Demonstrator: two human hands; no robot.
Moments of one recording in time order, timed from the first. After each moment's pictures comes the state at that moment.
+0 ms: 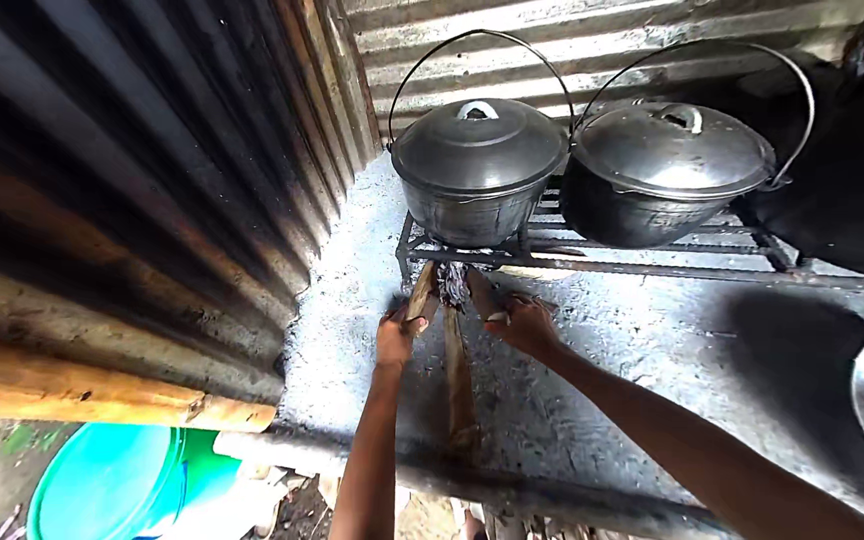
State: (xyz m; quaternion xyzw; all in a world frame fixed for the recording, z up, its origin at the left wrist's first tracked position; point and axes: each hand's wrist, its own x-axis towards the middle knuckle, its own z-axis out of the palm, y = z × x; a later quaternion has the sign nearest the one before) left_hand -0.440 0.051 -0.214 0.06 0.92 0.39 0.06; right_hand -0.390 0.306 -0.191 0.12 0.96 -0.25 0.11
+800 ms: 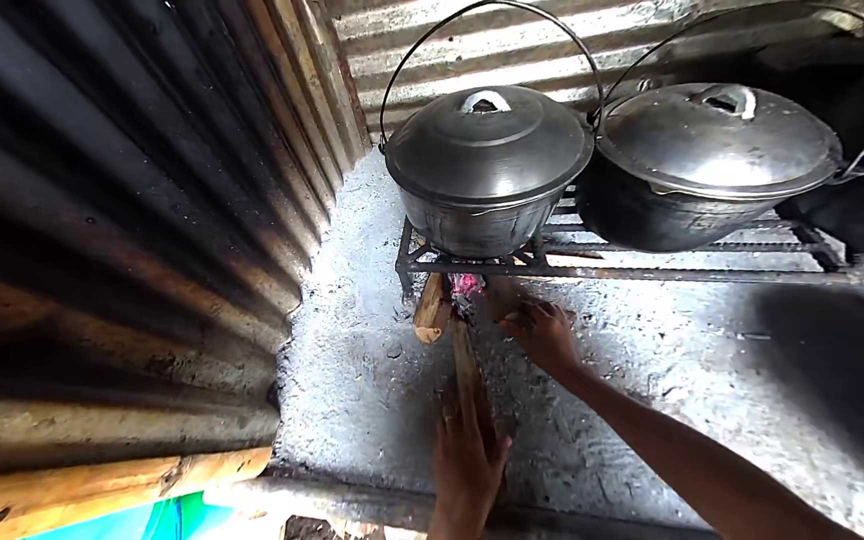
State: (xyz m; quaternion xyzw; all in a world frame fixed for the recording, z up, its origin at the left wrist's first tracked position) left_hand -0.296 0.094 -0.185 0.08 0.94 0.26 0.20; right_hand -0.384 0.304 -0.218 0.14 0.93 -0.34 -0.08
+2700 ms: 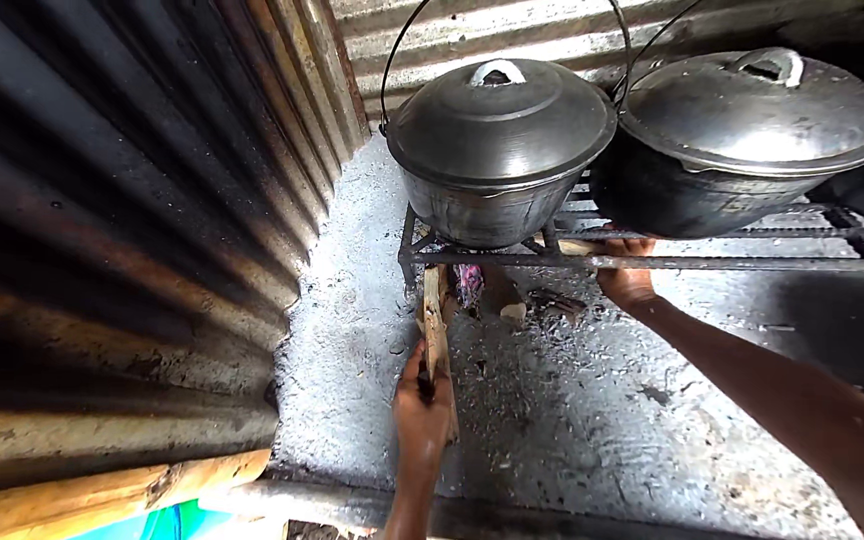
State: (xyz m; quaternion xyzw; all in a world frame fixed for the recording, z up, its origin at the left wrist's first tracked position) left_hand -0.353 0.061 -0.177 -0.04 0.82 0.57 0.03; right_hand -0.433 0.432 -0.226 0.12 0.95 -0.18 -0.22
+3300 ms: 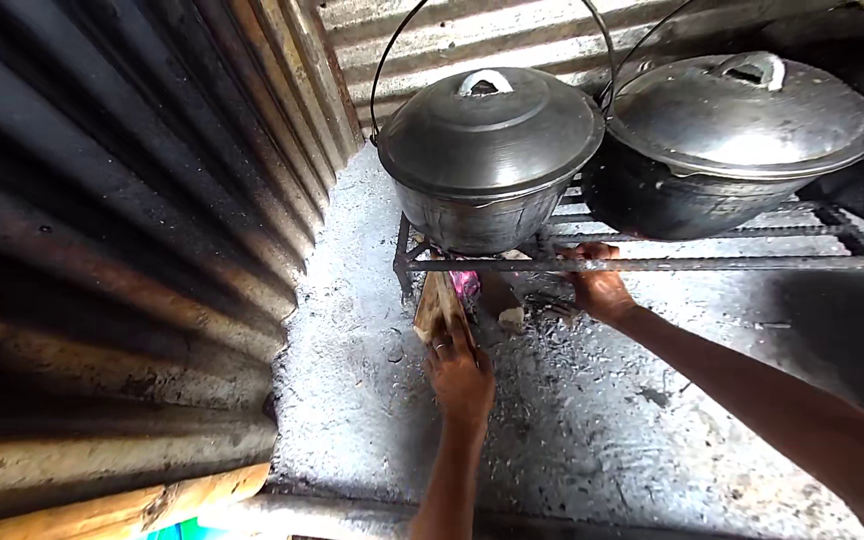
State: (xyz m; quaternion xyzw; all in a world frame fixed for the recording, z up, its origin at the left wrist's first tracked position) left_hand -0.385 0.135 -0.196 0.04 0.96 0.28 0.00; right_hand -0.429 0.415 -0.238 0.01 0.97 -0.17 -0.19
